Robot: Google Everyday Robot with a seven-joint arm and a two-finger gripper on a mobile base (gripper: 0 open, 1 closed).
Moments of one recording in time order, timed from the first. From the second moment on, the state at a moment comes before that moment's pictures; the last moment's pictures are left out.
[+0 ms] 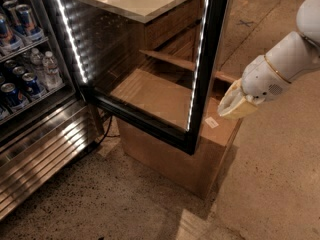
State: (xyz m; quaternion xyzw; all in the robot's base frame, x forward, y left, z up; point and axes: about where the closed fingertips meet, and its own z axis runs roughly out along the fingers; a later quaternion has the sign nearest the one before) arm 0.507 -0.170 0.839 -0.67 0.68 0.20 0.21
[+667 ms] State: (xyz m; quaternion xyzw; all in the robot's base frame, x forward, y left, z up) arm 0.524 -0.157 0.835 -0.66 0.74 0.06 0.11
